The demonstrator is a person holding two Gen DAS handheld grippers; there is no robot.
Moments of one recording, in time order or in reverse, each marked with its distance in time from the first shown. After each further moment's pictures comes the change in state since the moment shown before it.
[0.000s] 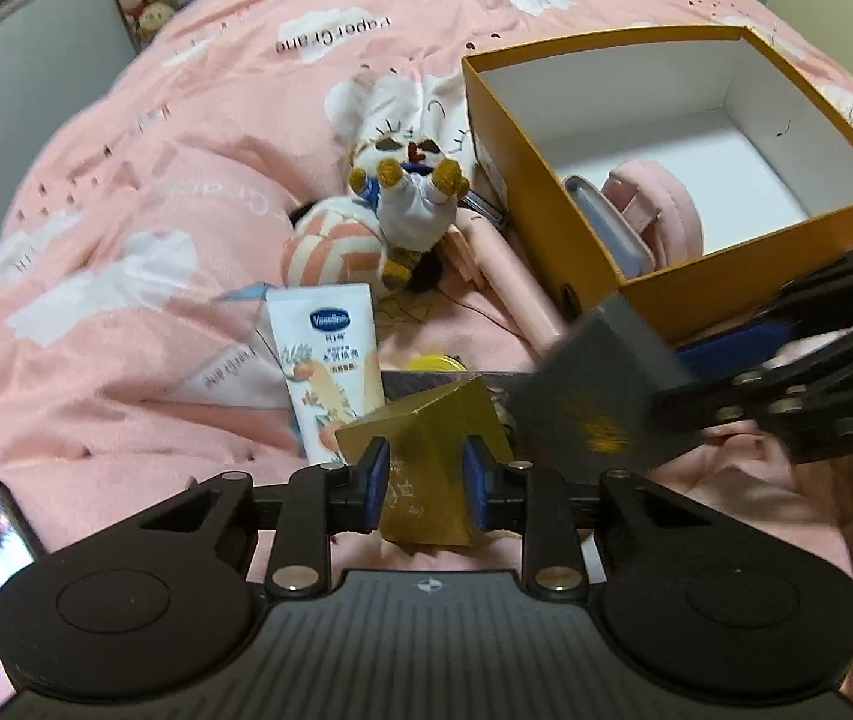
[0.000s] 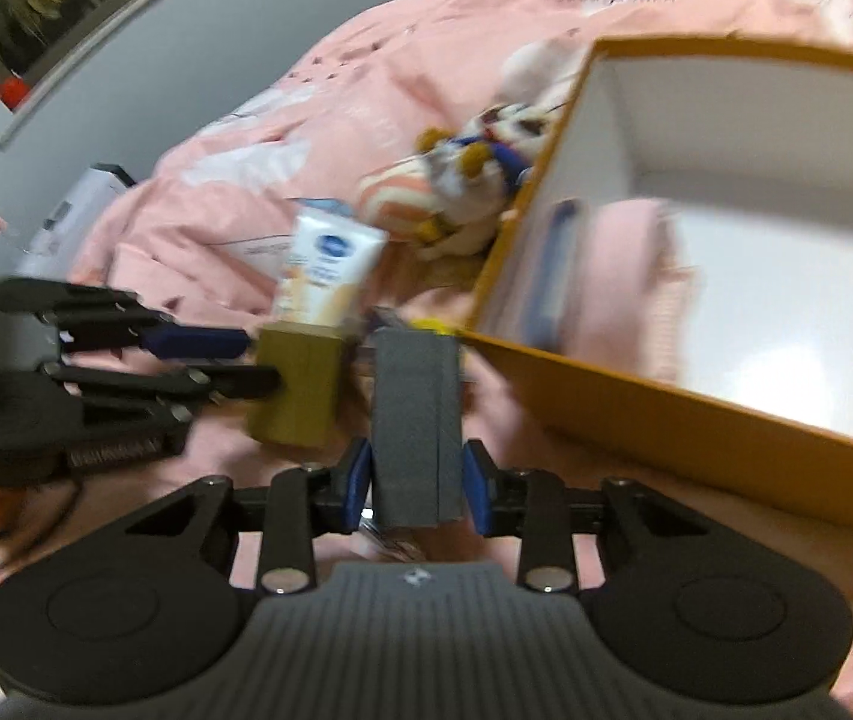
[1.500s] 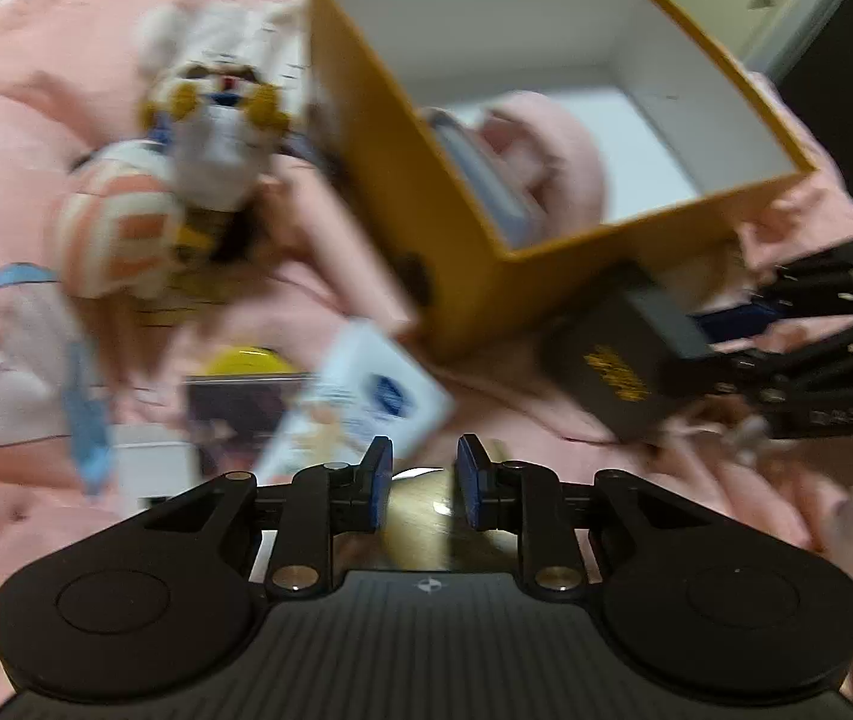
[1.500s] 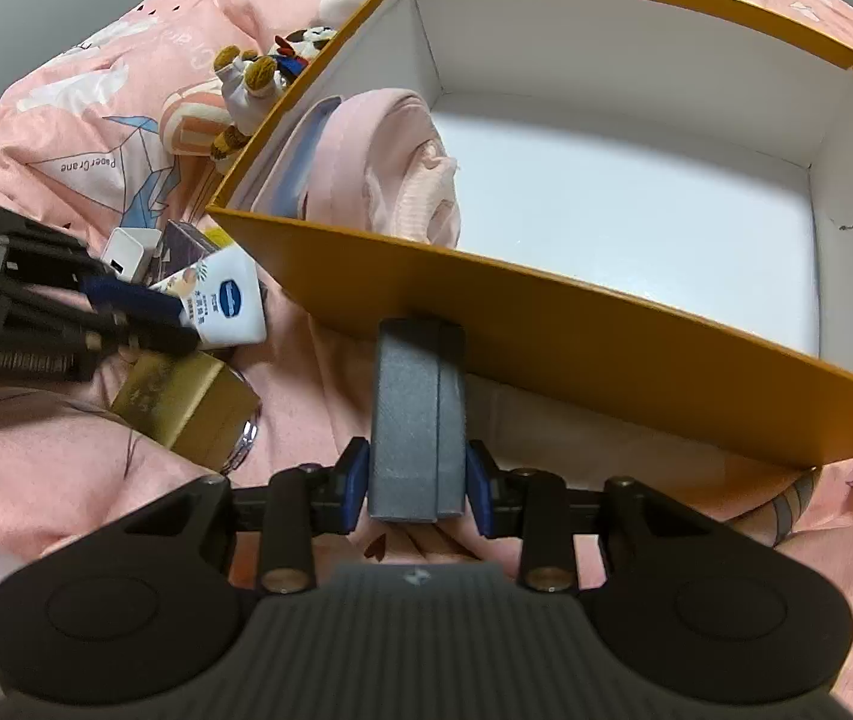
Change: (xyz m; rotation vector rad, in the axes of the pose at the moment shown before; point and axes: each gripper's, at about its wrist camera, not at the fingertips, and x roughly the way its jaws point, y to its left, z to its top) left arm 0.069 -0.007 0.010 0.029 0.094 -0.424; right arm -0.010 -0.037 -0.027 0.039 0.127 -0.329
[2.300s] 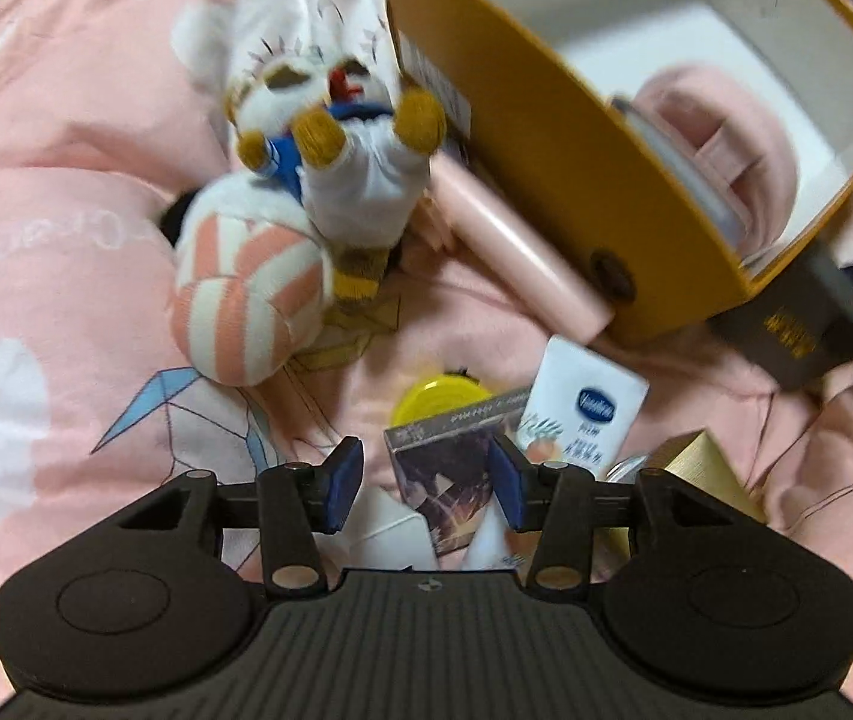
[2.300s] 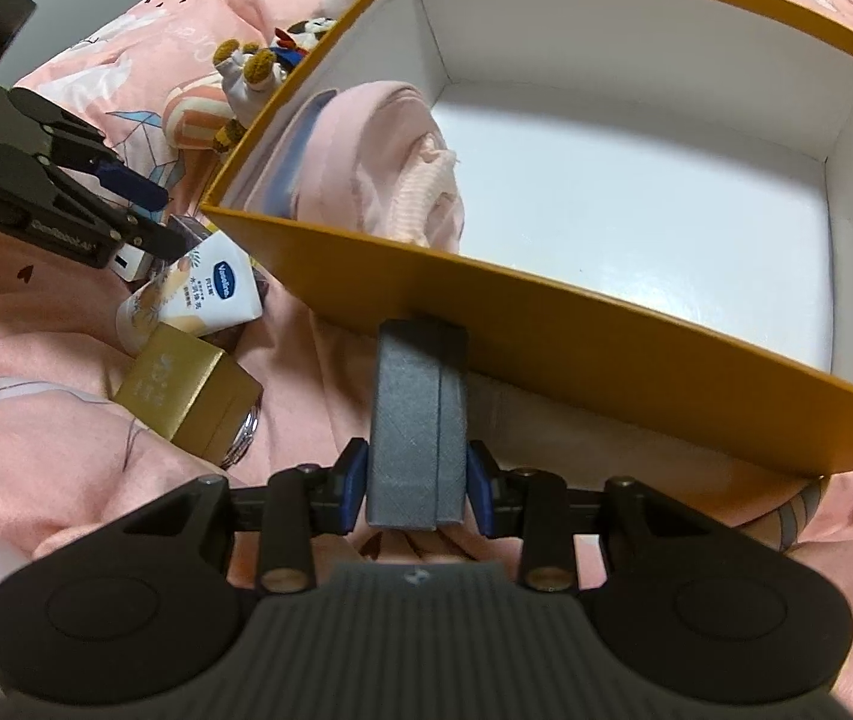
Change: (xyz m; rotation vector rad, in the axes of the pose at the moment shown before) left arm 0.018 0.053 0.052 0.187 0.214 0.208; right arm 0.001 -0.010 0.003 0.000 0.031 0.043
